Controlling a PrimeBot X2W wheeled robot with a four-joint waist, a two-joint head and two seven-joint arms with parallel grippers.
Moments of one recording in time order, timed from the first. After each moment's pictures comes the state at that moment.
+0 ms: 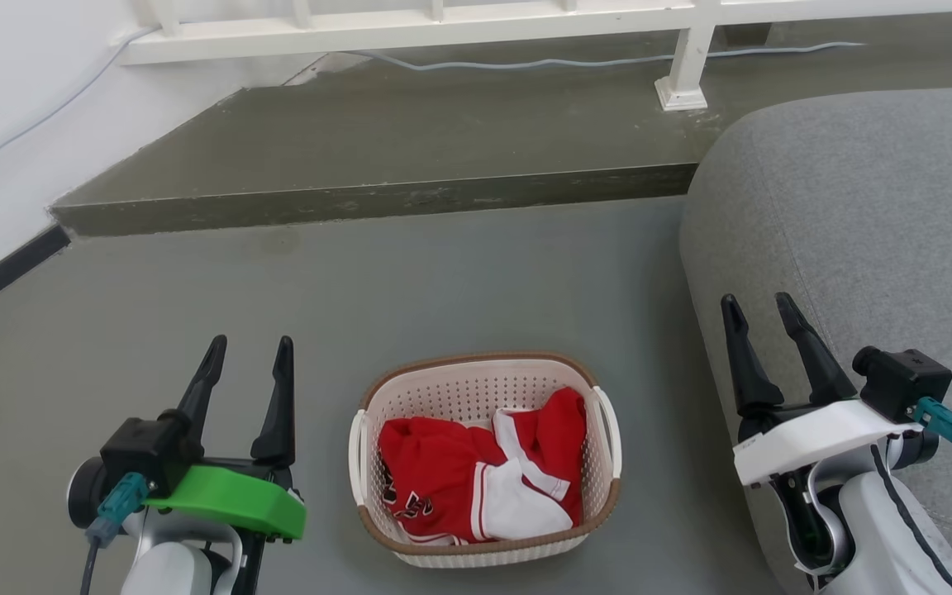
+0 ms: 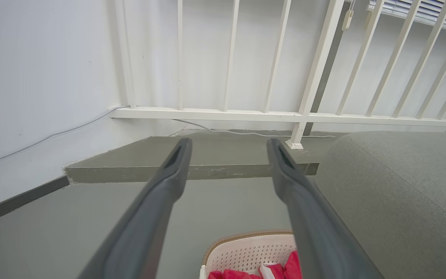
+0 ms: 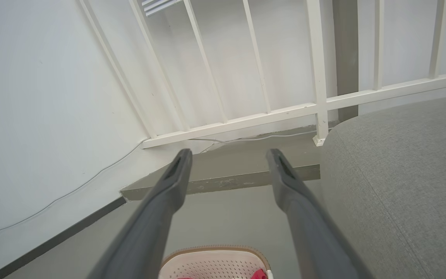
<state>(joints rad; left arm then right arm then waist) -0.09 0.04 -0.17 0.16 -0.30 -0.10 -0.25 -0.10 -0.08 0.17 0.23 0.37 0.09 -0.25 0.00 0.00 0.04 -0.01</state>
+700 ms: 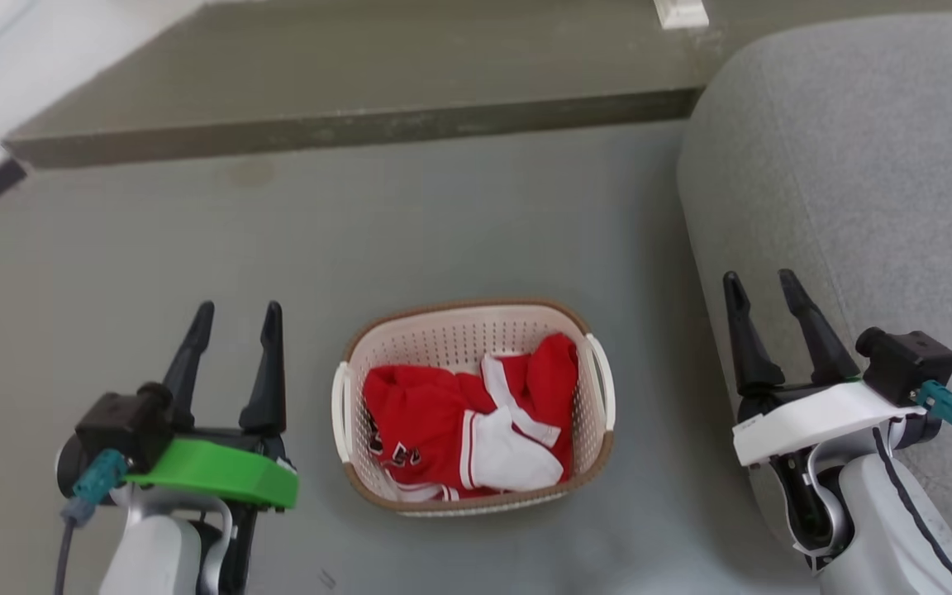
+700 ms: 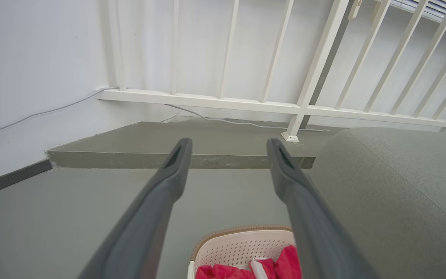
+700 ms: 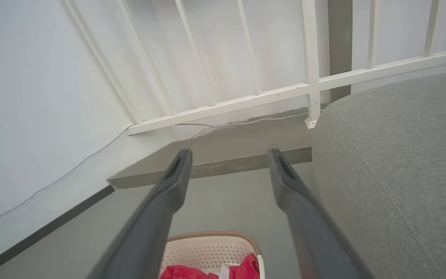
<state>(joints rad) -0.12 0.04 -0.16 0.13 -0.34 -0.11 -0.25 -0.12 -0.07 0.15 0.22 0.34 0.09 -0.25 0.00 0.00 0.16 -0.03</state>
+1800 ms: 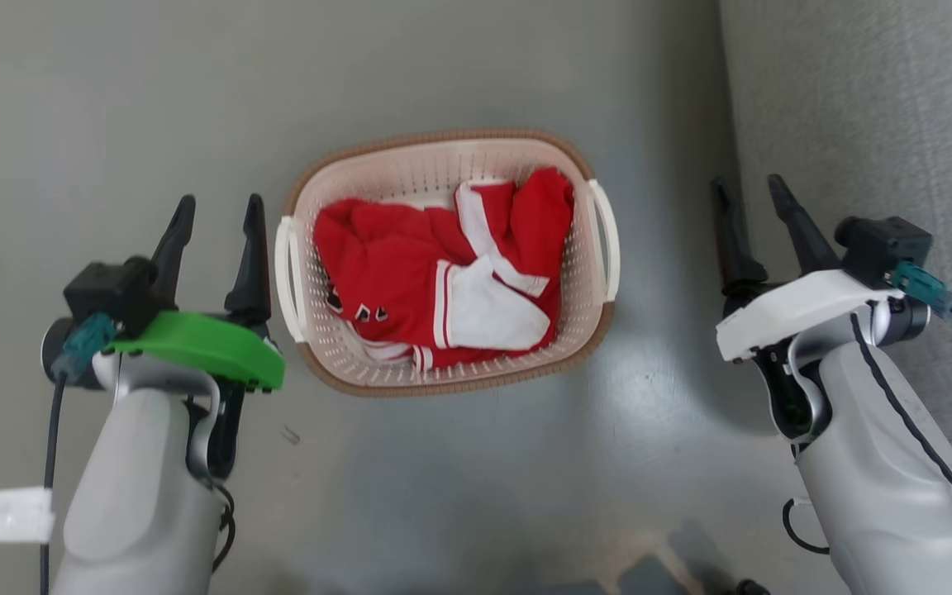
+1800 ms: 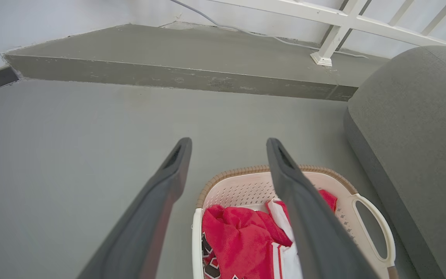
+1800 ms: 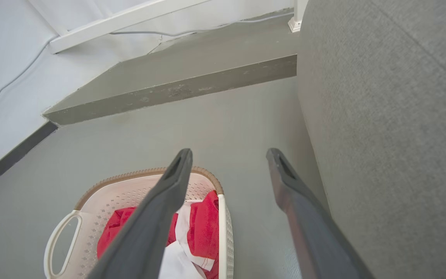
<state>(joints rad) -0.43 0.04 -0.15 0.40 -0.35 -0.12 -0.25 -0.42 -0.06 0.15 0.48 0.31 0.10 -0.25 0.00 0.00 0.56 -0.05</state>
